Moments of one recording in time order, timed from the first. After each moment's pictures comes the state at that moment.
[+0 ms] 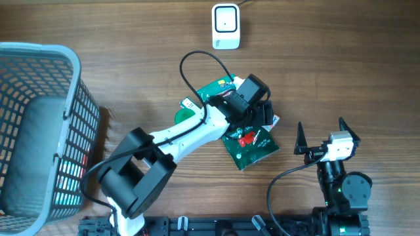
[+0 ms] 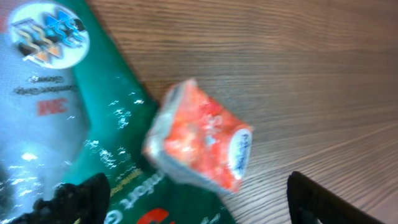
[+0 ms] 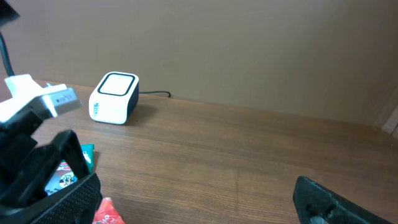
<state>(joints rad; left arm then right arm) -0.81 1.92 1.29 -0.37 0.13 -0.82 -0.01 0.02 0.03 -0.04 -0.08 -0.12</state>
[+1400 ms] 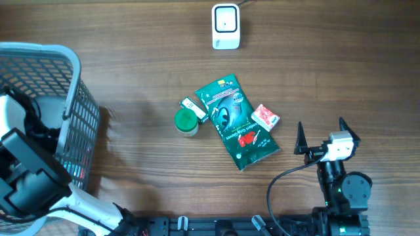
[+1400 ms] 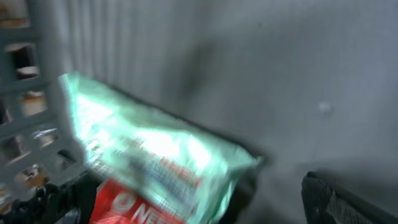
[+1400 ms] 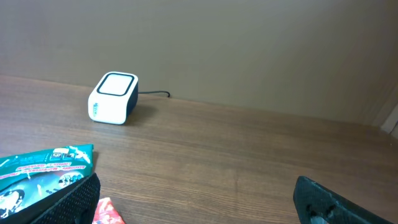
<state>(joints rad) 0.69 1.92 1.33 -1.33 -0.23 -1.08 -0.01 0.02 0.03 -0.04 -0.08 -0.12</state>
